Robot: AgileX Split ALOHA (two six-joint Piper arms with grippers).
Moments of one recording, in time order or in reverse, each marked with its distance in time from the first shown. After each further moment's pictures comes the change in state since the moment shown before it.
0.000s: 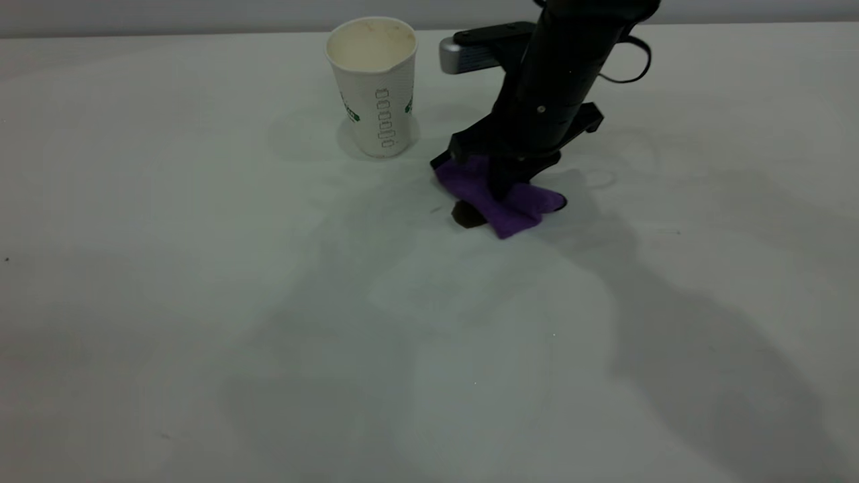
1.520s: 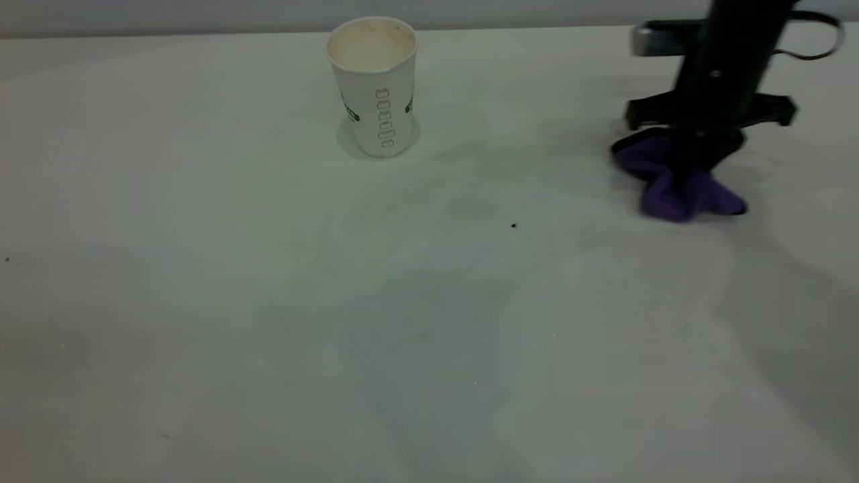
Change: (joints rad) left arm -0.001 0.000 0.000 0.000 0.000 0.000; right arm -0.340 -0.008 -0.007 -0.263 0.240 0.291
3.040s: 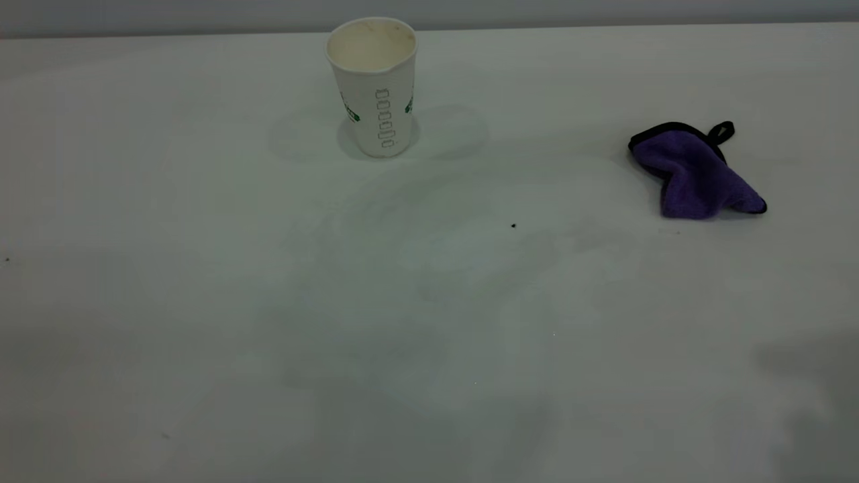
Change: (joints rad) left arm 0.000 0.000 0.000 0.000 0.000 0.000; right arm -0.018 -1.581 0.763 0.006 0.542 -0.114
